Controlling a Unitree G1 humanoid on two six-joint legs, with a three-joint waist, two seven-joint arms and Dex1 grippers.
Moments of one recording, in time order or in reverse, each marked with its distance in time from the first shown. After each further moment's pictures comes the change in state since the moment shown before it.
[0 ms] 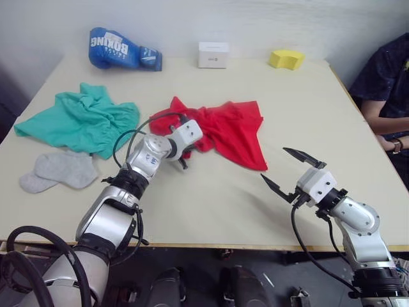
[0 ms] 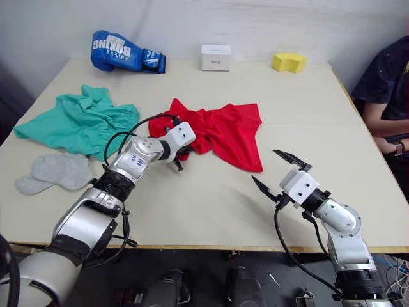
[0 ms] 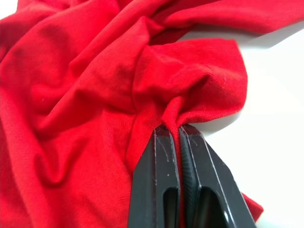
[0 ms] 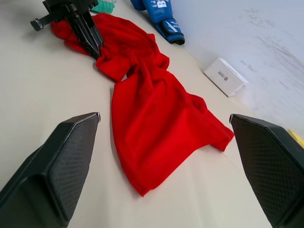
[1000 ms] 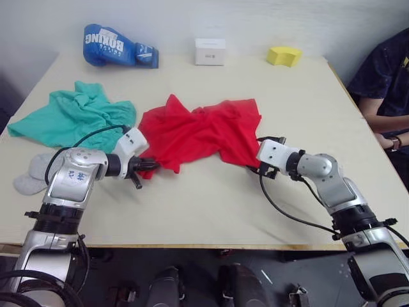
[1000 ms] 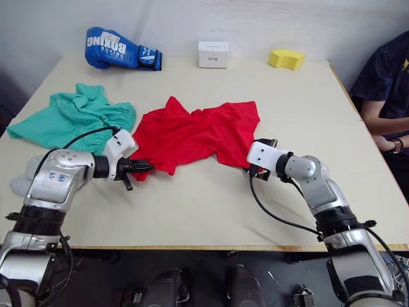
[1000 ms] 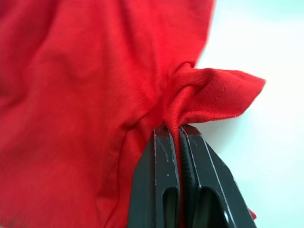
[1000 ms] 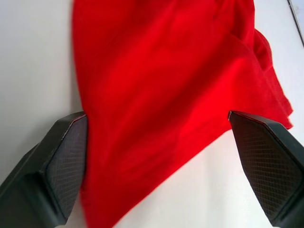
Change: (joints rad) left arm 0.442 0.365 0.298 -0.720 -0.230 0.360 -0.340; right arm -0.573 -0.060 0.348 0.407 -0.363 0.342 0.053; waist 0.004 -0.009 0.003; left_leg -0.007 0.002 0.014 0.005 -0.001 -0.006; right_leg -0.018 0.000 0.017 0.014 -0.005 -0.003
